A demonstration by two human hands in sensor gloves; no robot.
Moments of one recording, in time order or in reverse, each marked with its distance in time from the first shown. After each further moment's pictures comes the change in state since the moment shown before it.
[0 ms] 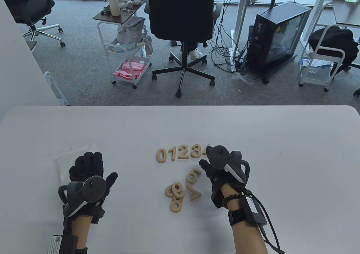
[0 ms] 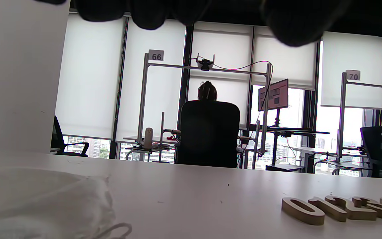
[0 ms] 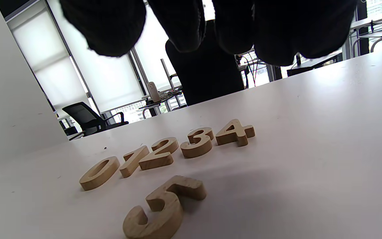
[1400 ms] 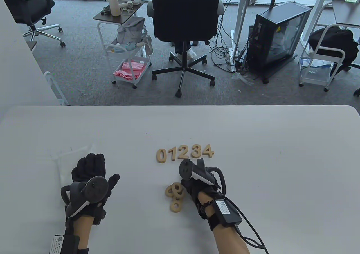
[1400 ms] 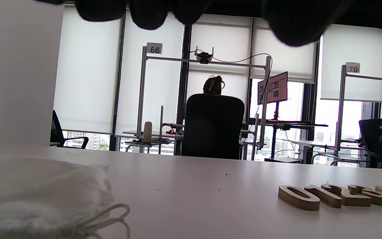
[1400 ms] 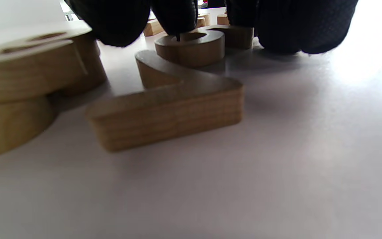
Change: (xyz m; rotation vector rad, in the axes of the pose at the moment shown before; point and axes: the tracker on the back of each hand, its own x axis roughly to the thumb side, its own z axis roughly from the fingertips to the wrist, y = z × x) left_hand 0.005 -0.005 0.000 -0.031 -0.005 -0.006; right_hand 0.042 0.099 -0.018 0.321 -0.057 0.247
